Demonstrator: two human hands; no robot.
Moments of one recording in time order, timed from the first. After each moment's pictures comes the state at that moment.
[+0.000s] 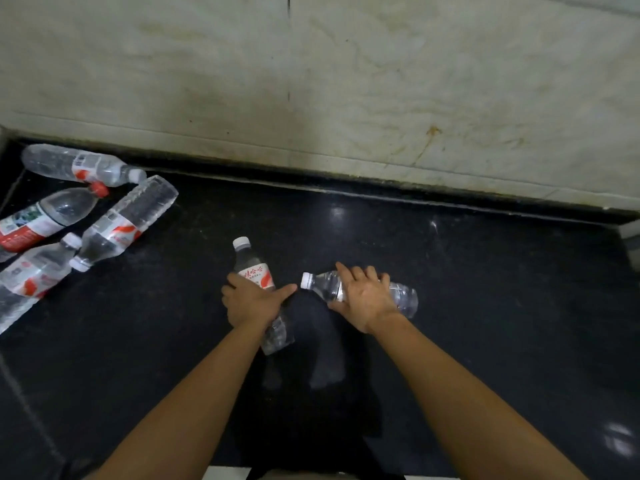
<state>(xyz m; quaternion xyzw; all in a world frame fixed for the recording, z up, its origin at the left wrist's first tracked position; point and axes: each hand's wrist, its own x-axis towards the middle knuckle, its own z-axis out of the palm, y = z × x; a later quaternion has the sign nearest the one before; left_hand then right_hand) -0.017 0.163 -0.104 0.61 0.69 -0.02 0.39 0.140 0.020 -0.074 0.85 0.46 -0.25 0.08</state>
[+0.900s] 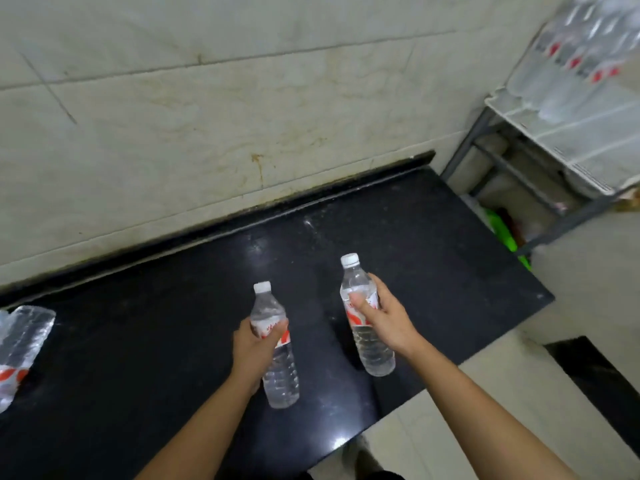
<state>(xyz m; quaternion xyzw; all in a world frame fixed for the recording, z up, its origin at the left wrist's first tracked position) 0.013 0.046 -0.054 0.65 0.40 -0.01 0.65 0.116 -0.186 0.001 0.82 0.02 -0.23 -0.53</state>
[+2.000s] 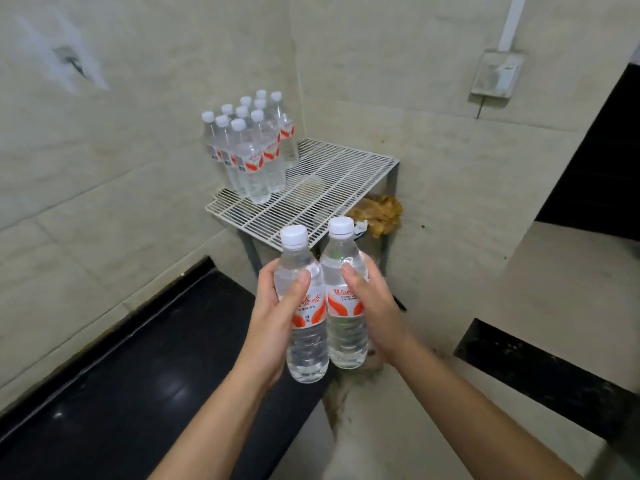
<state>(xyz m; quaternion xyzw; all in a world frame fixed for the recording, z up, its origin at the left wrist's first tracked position) 0.261 -0.515 0.183 0.61 -0.06 -0.04 0.79 0.252 -0.675 0.171 0.57 0.02 0.01 -0.82</state>
